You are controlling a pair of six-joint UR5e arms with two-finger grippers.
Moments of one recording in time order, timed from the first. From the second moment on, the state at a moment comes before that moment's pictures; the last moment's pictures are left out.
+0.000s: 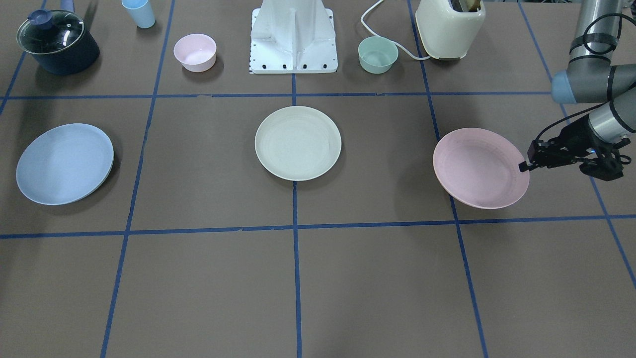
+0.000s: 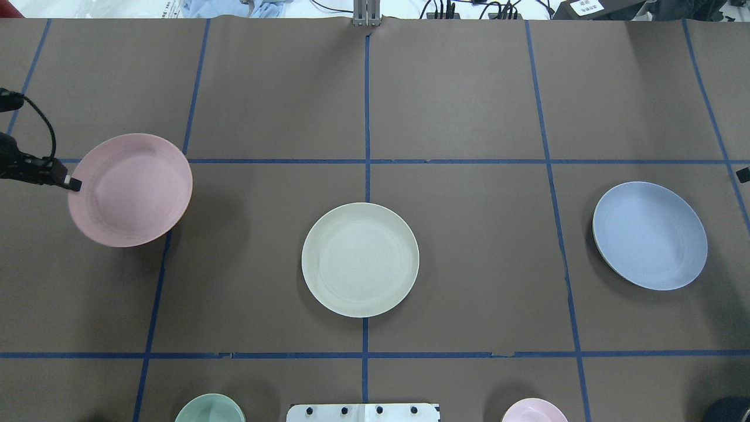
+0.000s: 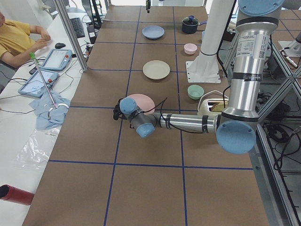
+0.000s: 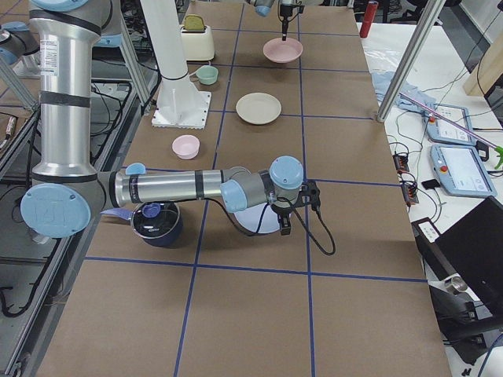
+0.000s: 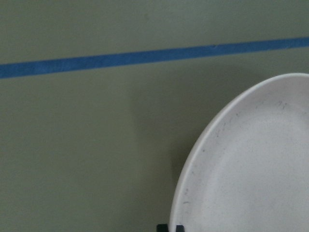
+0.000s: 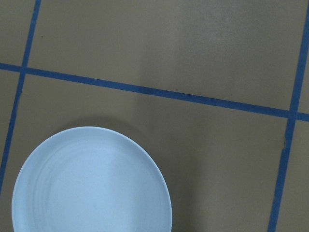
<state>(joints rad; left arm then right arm) -1.10 -1.68 -1.49 -2.40 -2.51 -0.87 1.37 -1.64 1.72 -1.32 2.46 0.20</state>
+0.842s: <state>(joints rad) -0.67 -1.99 -1.60 -2.37 -2.25 -1.46 1.37 -1.63 1.71 -1.32 2.46 0.20</state>
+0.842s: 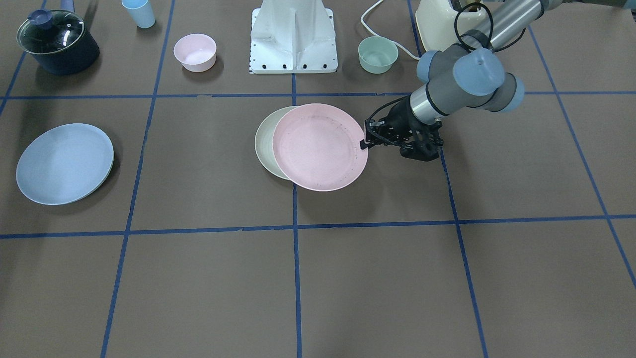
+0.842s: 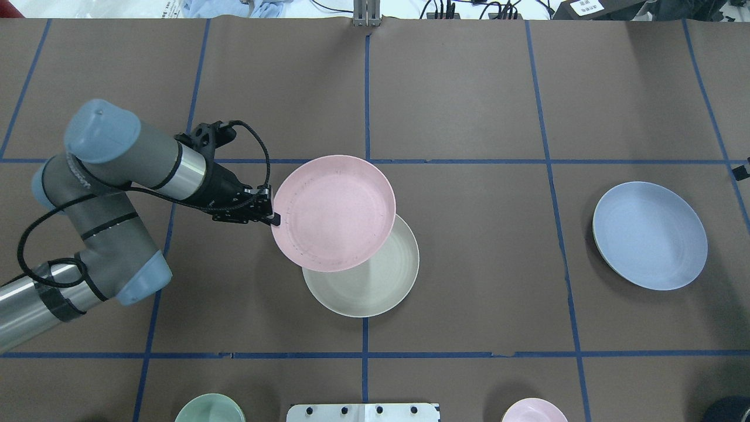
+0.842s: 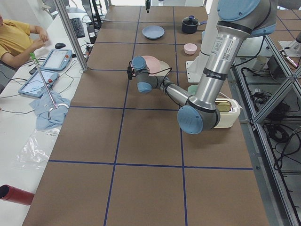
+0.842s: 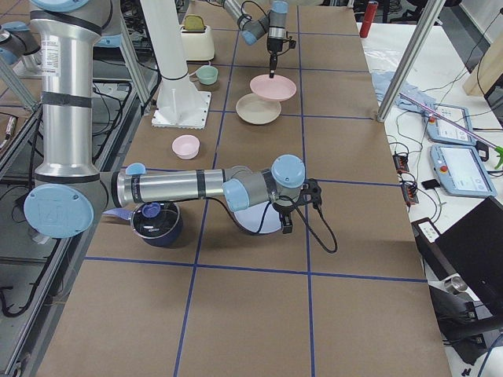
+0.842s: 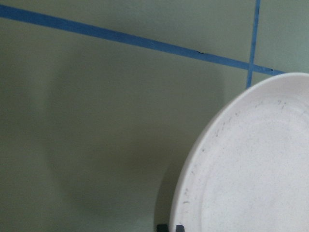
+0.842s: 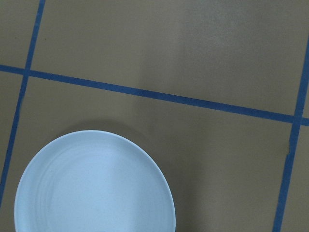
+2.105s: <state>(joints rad) -0.54 -2.01 -1.61 -2.36 -2.14 -1.50 1.35 -1.63 1.71 -1.32 2.45 0.22</state>
